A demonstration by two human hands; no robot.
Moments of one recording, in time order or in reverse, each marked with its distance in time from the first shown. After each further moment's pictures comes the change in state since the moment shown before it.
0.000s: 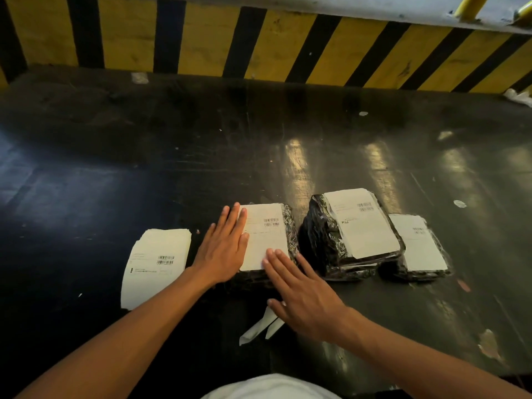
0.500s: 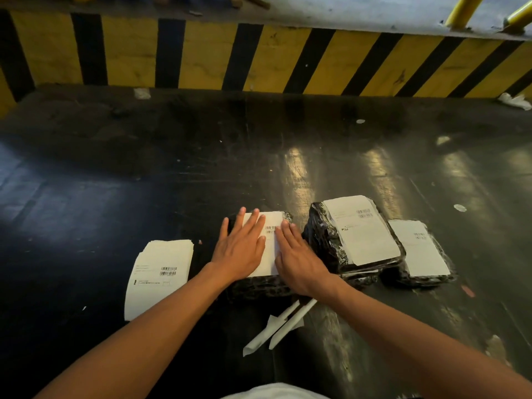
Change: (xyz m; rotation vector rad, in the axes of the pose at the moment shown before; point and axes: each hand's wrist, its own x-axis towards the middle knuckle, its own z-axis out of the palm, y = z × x) left_hand 0.021 0.028 -0.015 0.157 -0.041 0.080; right_hand 0.064 0.028 -0.023 0.270 -0.033 0.271
